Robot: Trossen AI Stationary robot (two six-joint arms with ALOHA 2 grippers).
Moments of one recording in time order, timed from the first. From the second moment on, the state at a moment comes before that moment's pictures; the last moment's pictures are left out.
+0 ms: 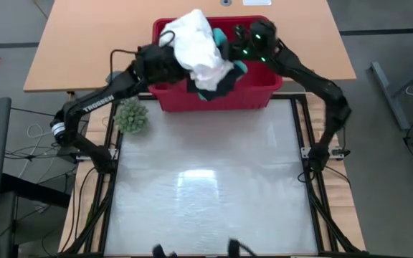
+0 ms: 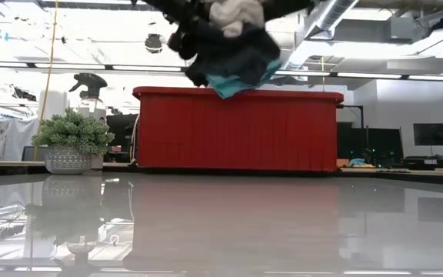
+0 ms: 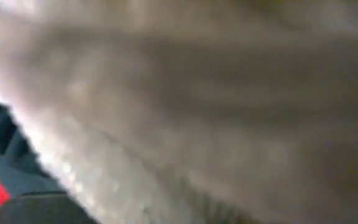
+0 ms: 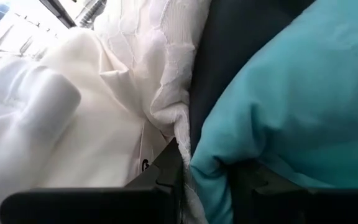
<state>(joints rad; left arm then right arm) 0.61 1.51 1.51 -0.15 0.04 -1.01 -0.59 1.75 1.91 -0.27 -0.39 0.76</state>
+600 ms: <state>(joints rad) 0.90 1.84 1.51 -0.07 0.18 -0.98 -0.81 2.26 2.31 -0.32 -0.57 0.86</state>
